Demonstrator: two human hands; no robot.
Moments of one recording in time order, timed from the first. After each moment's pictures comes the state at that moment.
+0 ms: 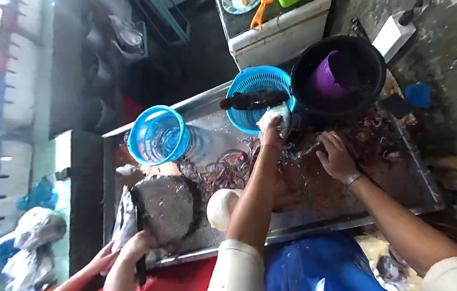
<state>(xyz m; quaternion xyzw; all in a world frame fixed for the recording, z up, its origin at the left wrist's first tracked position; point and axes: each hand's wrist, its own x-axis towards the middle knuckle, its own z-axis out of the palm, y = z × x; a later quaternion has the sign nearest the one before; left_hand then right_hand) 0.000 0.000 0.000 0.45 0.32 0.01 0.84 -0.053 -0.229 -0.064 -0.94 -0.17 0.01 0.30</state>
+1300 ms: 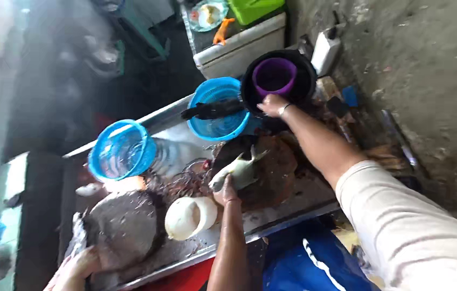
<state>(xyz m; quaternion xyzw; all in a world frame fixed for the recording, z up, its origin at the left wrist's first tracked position) -0.154 -0.028 -0.084 0.62 0.57 0.16 0.51 0.134 -0.215 0.001 -0.92 -0.19 0.19 0.29</state>
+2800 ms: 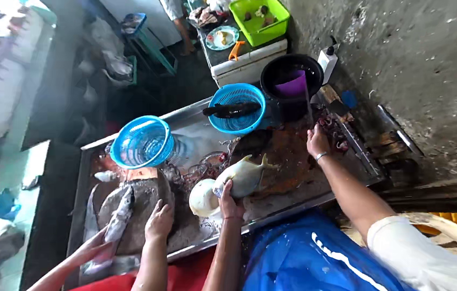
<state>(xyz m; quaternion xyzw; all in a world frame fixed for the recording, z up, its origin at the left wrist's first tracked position) -0.269 0.024 -0.010 0.42 0.37 0.15 0.81 -0.073 -0.267 -0.009 -0.93 0.12 0.04 0.34</state>
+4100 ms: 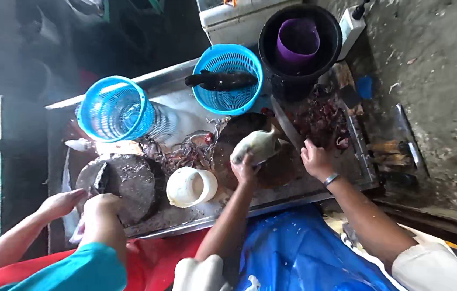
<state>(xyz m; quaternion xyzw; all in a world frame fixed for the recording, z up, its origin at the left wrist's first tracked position) -0.168 -0.068 -0.070 0.59 0.43 0.07 0.68 -0.111 -0.297 0.016 -0.93 -0.04 0.22 0.29</state>
